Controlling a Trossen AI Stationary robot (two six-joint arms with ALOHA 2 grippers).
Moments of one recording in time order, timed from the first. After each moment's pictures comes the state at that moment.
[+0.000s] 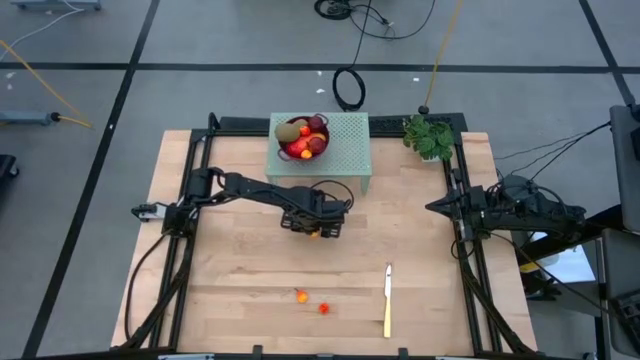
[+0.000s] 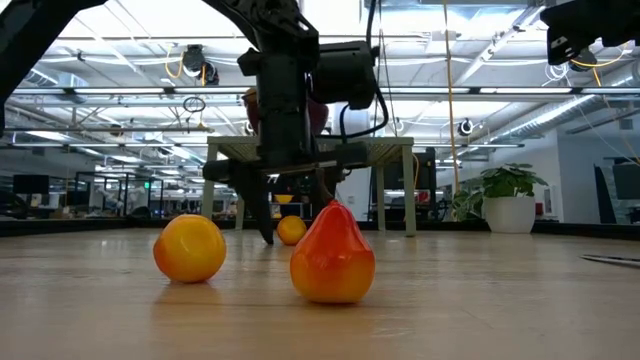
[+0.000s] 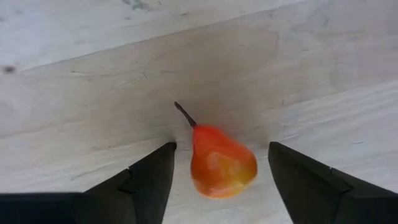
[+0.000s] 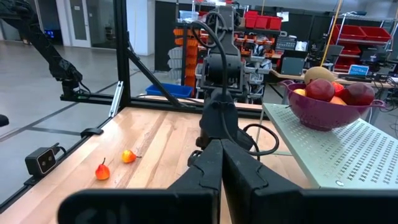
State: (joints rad) left arm 0.02 2.13 1.54 -0.86 0.05 -1.33; right arm -0.04 0.01 0.42 -0.41 -0.13 -0.07
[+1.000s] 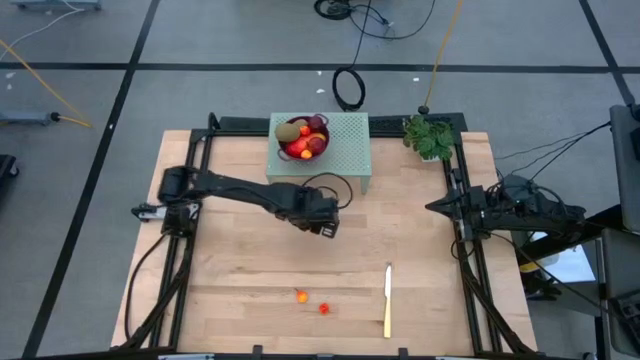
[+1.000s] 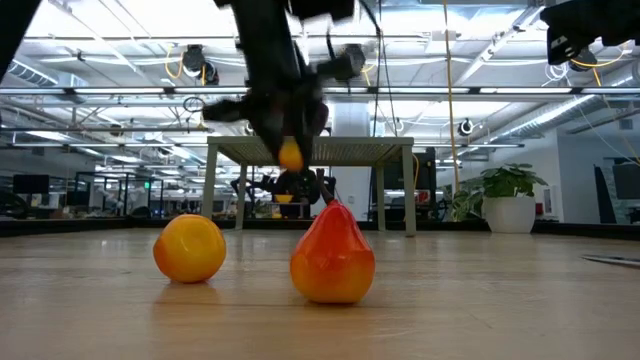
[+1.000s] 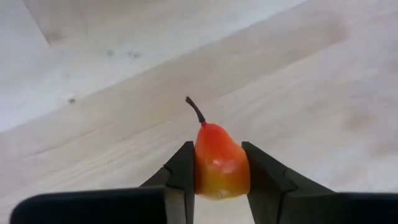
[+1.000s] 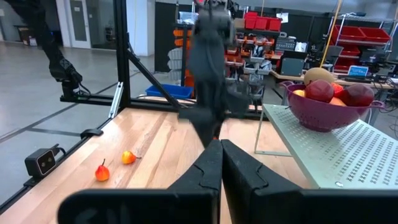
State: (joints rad) left arm -0.04 1.93 1.54 -0.89 -0.10 -1.20; right arm -0.04 0.00 0.42 -0.41 -0.13 -0.06
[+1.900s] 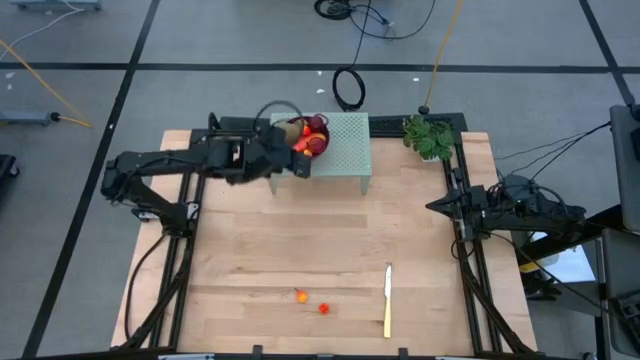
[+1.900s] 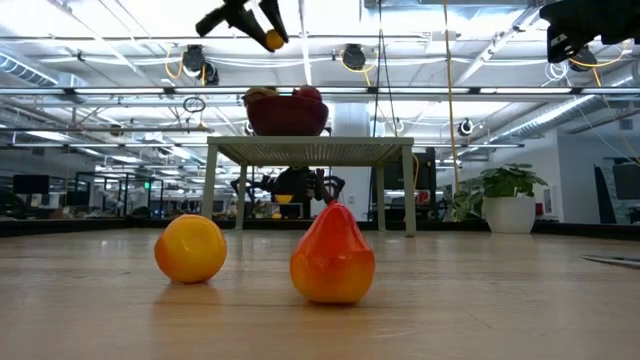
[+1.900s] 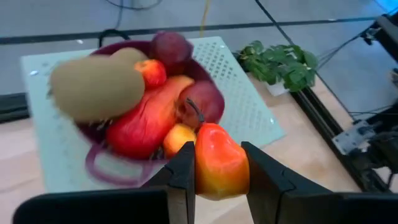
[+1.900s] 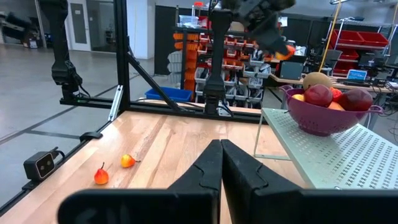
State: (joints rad) left arm 0.08 1.48 1.54 -0.80 -0.57 -0.91; right arm -0.04 0.00 0.42 -0.39 -0.13 -0.07
